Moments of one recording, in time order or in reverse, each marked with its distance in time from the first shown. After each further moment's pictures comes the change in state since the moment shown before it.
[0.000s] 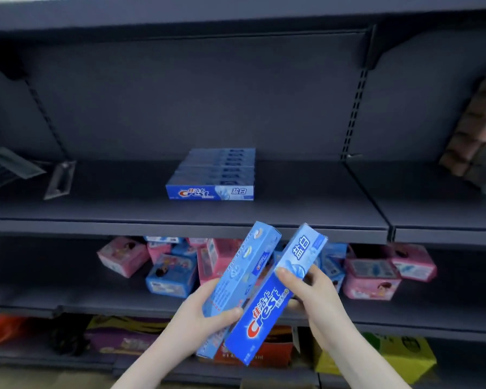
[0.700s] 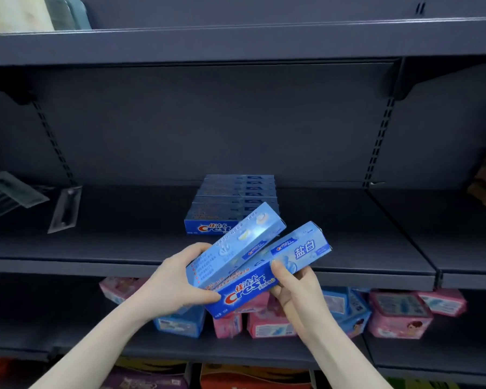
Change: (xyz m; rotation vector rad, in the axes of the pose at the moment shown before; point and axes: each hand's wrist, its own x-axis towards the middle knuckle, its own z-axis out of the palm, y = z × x) left_hand 0.078 0.054 -0.125 0.364 0.013 0.175; right_hand 0.089 -0.015 0.078 0.369 -0.076 -0.108
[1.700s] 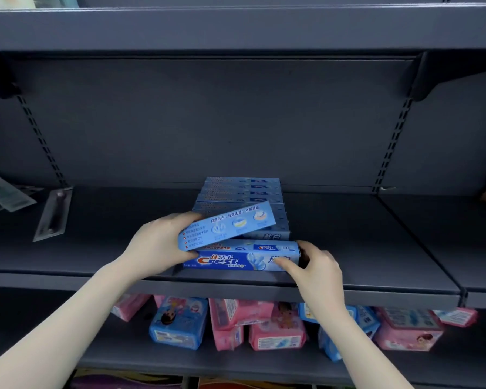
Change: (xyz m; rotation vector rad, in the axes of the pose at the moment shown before) left_hand 0.071 -0.015 -0.053 0.618 0.196 0.136; right_hand 0.055 -0.015 -0.014 -1.319 0.324 -0.395
